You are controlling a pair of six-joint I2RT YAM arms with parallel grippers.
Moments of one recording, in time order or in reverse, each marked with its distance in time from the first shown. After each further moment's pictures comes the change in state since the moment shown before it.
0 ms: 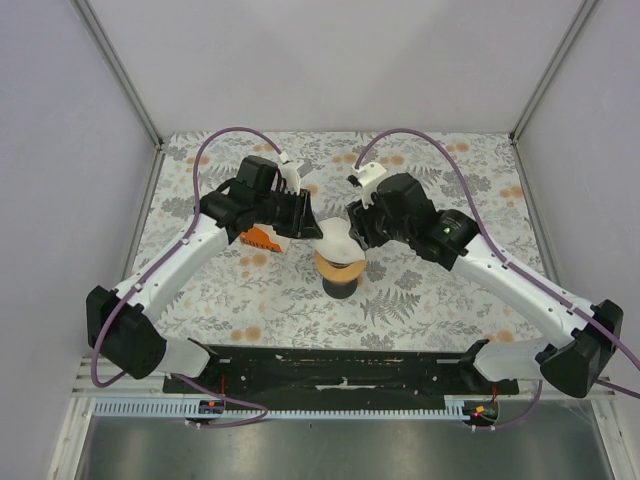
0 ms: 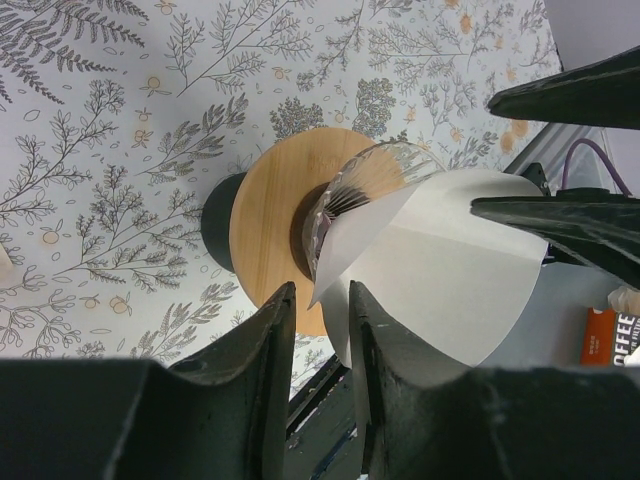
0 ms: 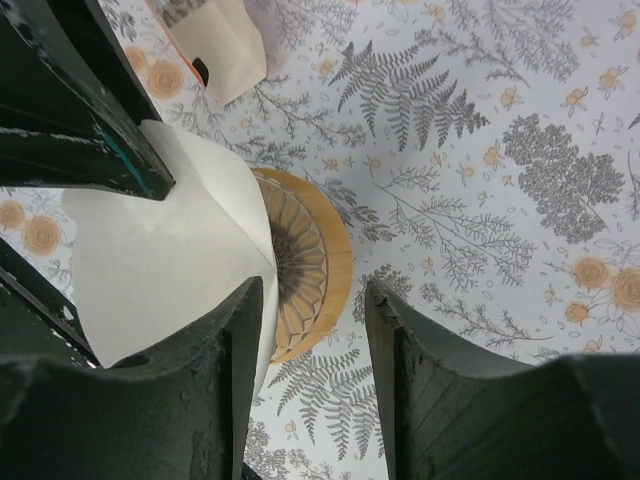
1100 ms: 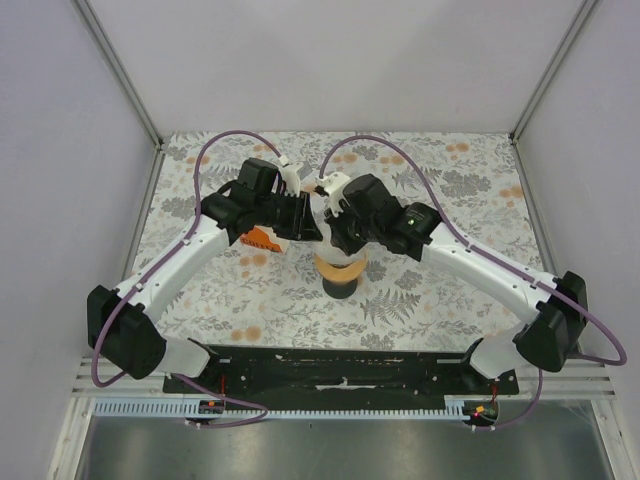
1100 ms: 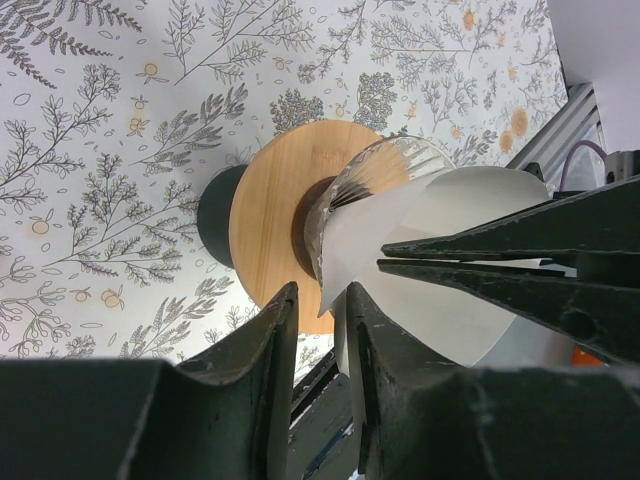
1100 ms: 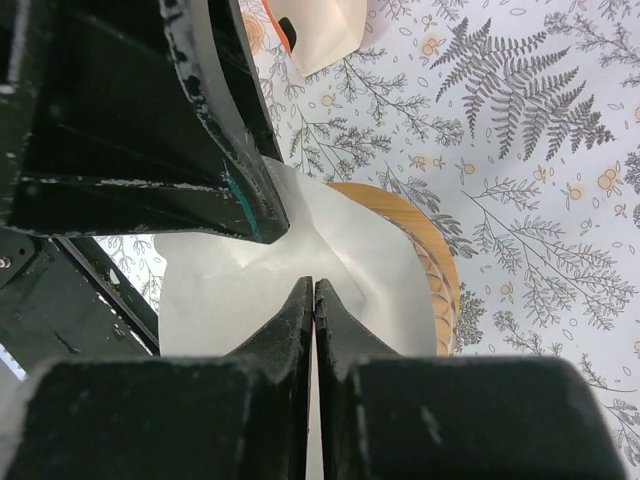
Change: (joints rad) left arm 0.000 0.000 -0.022 0.008 0.001 -0.023; right arm 0.085 0.188 0.079 -0.016 -0.110 0.003
